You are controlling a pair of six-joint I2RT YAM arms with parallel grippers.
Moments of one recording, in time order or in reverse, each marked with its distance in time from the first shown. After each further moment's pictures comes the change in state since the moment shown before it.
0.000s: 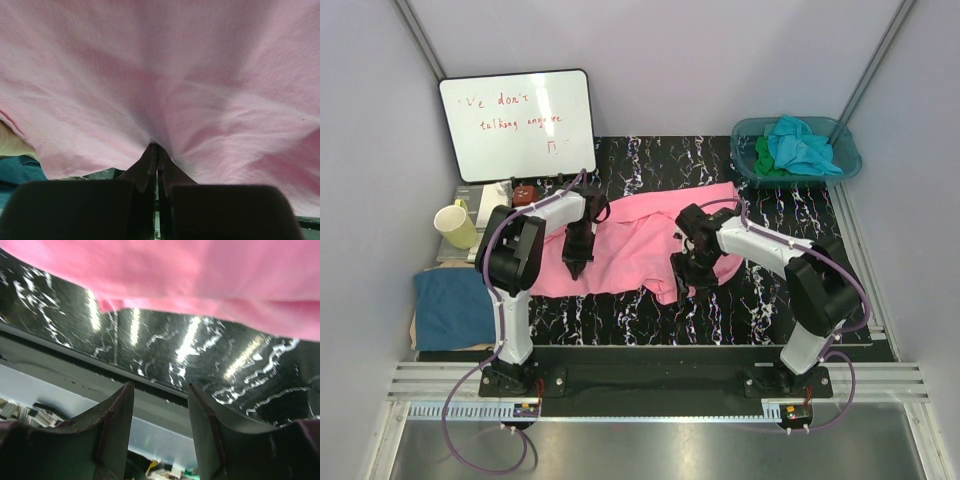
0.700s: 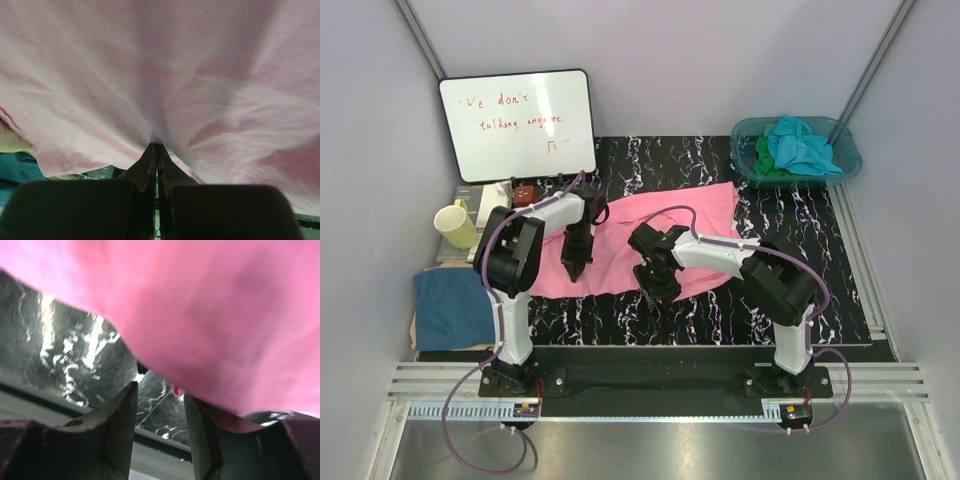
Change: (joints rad) left arm 0.000 -0.014 -0.027 0.004 0.000 -0.010; right arm 0.245 0.208 0.121 0.191 0.158 0.049
